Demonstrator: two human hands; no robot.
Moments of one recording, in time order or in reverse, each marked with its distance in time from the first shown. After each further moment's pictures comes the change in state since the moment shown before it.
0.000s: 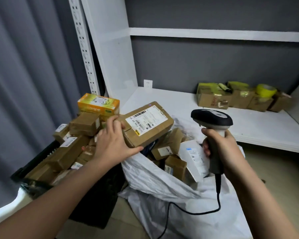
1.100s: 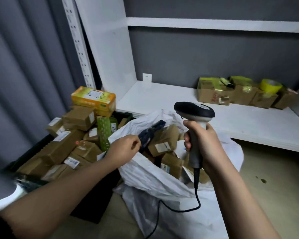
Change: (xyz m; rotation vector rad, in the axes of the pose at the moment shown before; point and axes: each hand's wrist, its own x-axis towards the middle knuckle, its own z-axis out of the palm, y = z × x) left_hand 0.007 0.024 0.073 -0.223 -0.362 0.055; right_hand 0.018 0.004 0.019 0.146 -0.073 0.060
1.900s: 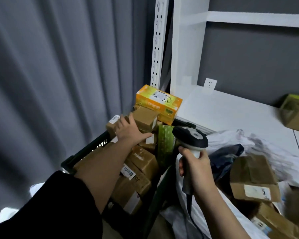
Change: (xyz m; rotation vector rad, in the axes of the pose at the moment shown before) left_hand 0.063 -0.273 -0.051 0.072 0.135 -0.725; right_hand 0.050 0.129 0.250 -0.031 -0.189 0.091
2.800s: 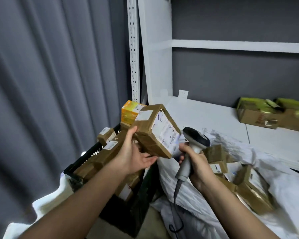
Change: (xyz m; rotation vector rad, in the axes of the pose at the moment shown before) left_hand -0.197 0.058 -0.101 -1.647 -0.815 -0.357; right_hand -0.069 -0.049 -0.078 0.347 -0.044 0.056
